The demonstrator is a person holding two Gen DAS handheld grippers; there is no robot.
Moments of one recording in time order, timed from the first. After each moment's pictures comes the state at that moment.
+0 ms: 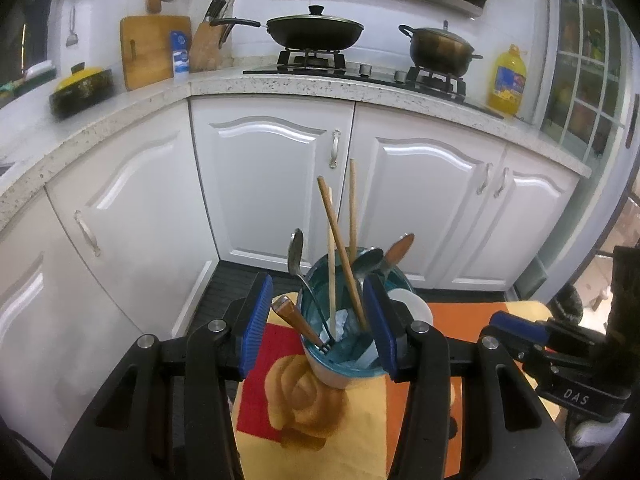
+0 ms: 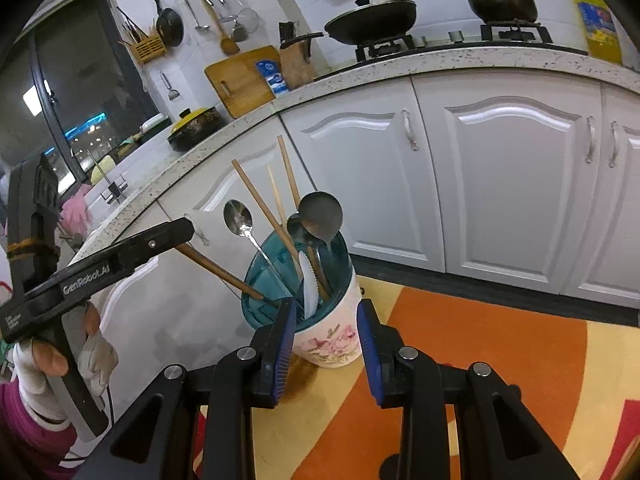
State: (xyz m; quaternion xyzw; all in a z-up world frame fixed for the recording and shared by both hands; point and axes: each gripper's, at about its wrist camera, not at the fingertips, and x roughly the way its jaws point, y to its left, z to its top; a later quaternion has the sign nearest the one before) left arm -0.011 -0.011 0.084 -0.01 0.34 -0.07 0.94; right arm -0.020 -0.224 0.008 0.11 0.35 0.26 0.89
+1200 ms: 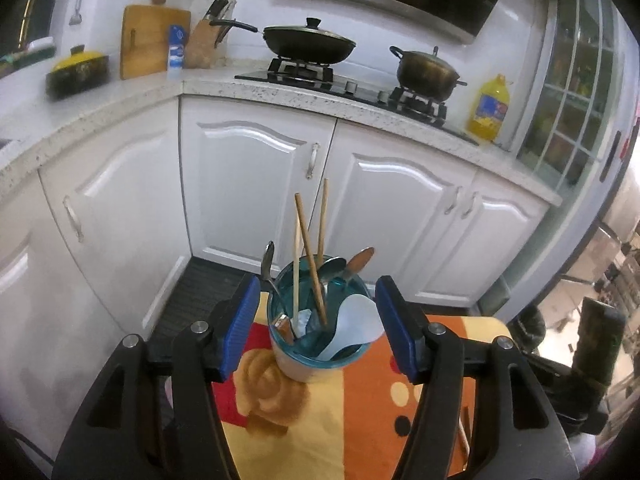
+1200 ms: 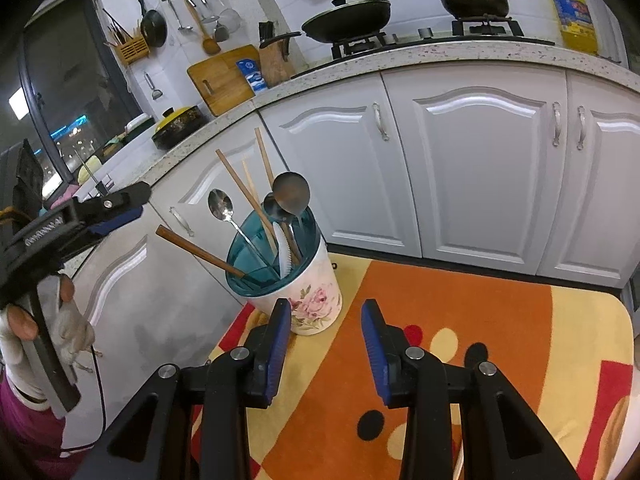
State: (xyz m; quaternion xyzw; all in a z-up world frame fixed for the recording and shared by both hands) left arm -0.035 -0.005 0.113 -0.07 0.33 -0.11 0.94; right arm -0.051 -0.252 0.007 0.11 0.36 0.22 0.90
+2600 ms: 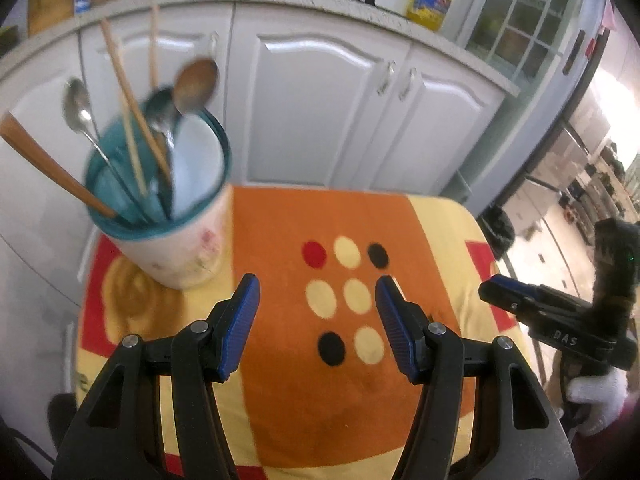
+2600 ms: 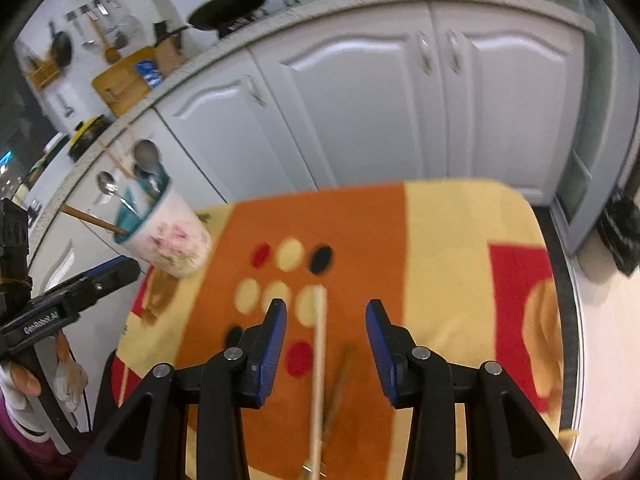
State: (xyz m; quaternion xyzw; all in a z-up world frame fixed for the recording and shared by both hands) left arm -0.054 -0.127 0.000 -0.02 0.46 -0.22 0.86; right arm -0.107 -0.369 -0.058 0.15 0.44 0.08 0.88
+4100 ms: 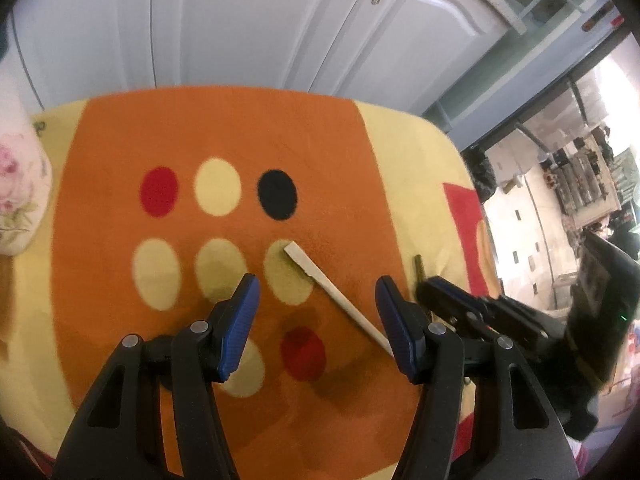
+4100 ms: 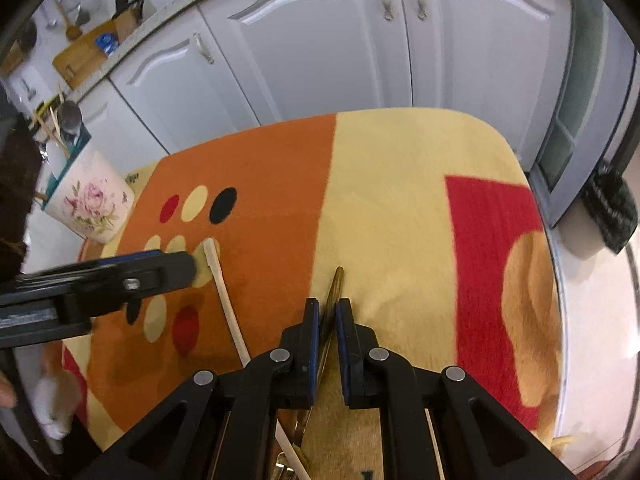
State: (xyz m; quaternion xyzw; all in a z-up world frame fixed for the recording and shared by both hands) left arm -0.024 -0.252 -0.084 -0.03 0.58 -0.26 0.77; right arm -0.095 -0.407 -0.126 0.14 0.49 0.04 0.86
